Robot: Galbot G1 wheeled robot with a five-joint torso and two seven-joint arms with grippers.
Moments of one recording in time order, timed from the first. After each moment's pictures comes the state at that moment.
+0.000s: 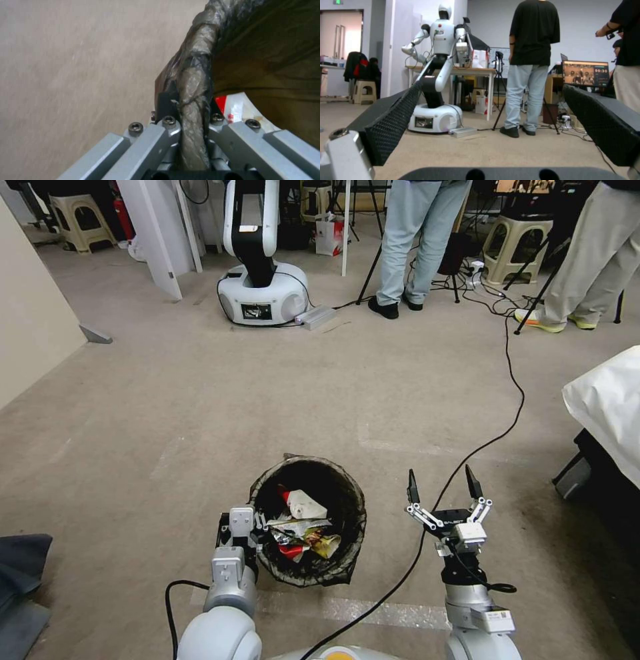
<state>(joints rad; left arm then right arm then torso) 1.62 -1.38 -0.29 -2.17 -0.15 0.45 -0.41 -1.63 1.46 0.47 1.87 -0.01 0.72 0.04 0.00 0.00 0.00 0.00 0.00</state>
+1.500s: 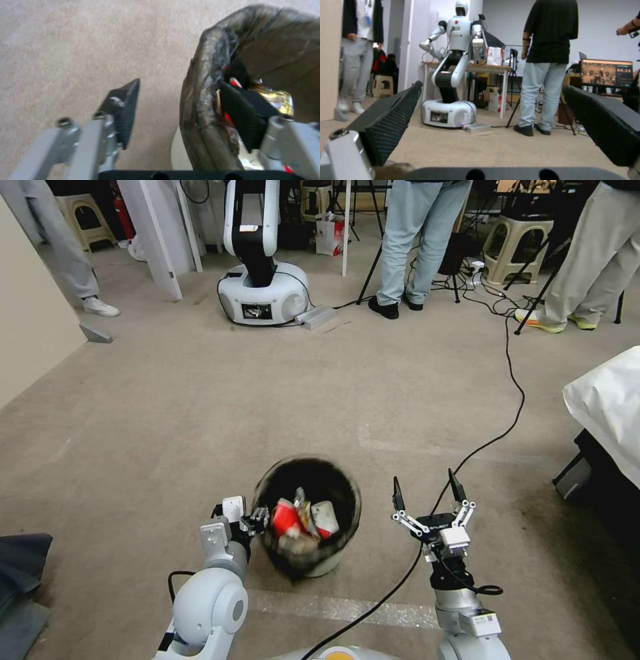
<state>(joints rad) 1.50 -1.42 -0.38 -2.07 -0.39 0.52 -0.36 -1.63 1.47 0.43 1.84 -0.05 0.74 0.00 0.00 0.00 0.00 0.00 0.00</state>
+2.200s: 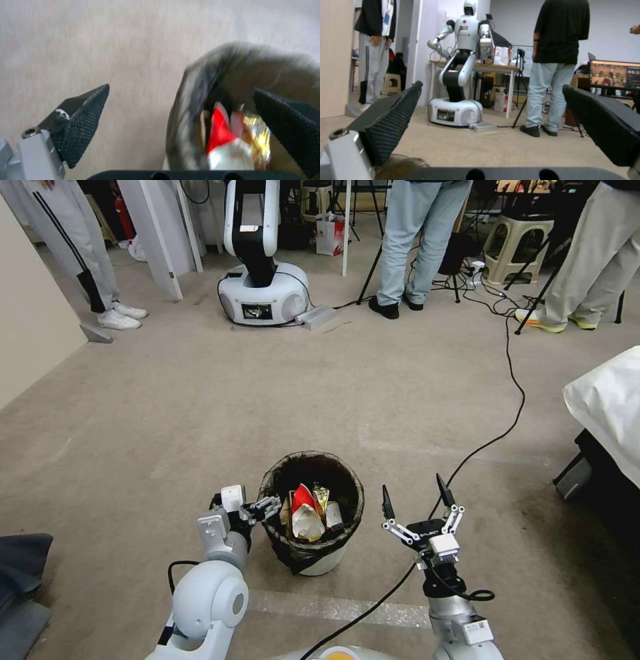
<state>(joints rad) 1.50 -1.43 -0.37 -2.11 -0.35 0.42 -0.34 -1.64 1.48 0.42 1.83 -0.07 0.76 -0.01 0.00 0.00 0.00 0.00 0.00</state>
